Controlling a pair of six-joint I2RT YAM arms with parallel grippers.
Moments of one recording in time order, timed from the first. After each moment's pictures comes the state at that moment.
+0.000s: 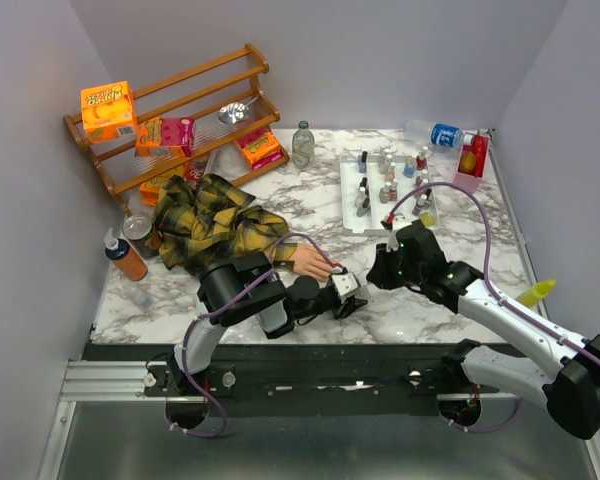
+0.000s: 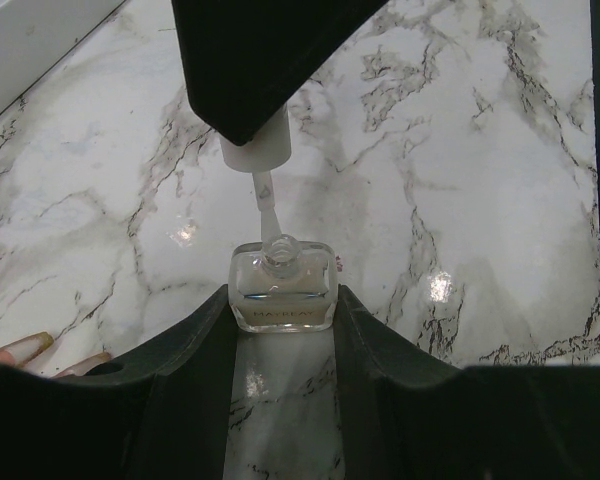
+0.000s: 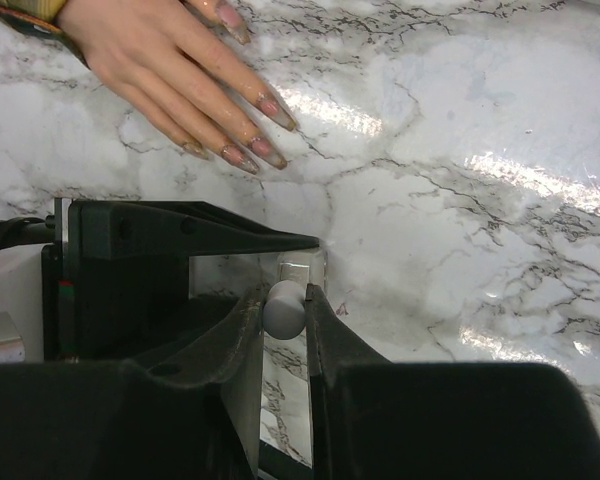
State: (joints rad) left arm -1.05 2.10 0.58 1.38 0.19 0.00; right arm 0.61 1.03 0.64 -0.37 -0.05 0.34
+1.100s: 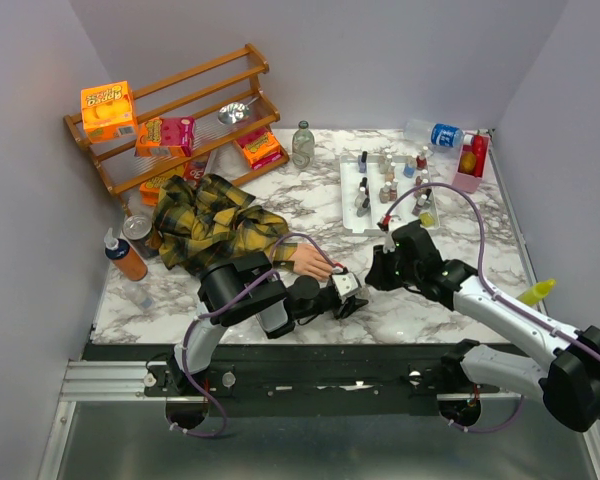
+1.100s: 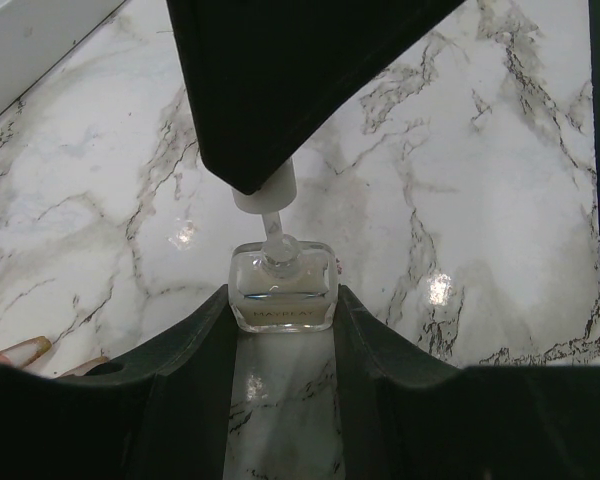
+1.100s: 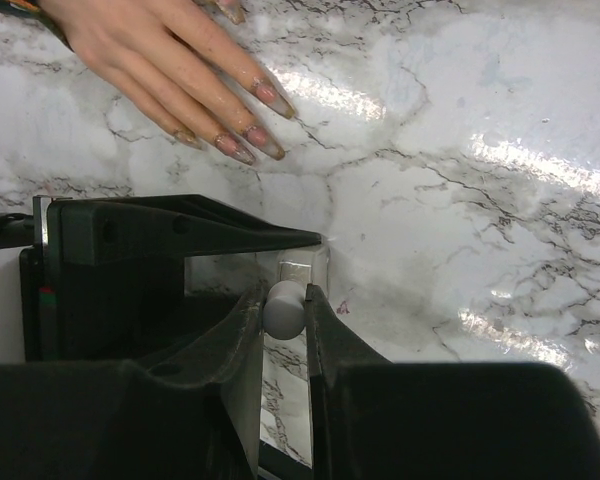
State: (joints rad) left arm -1.05 2.10 0.58 1.38 0.20 0.00; right arm 0.61 1.07 0.64 -0.36 -0.07 0.34
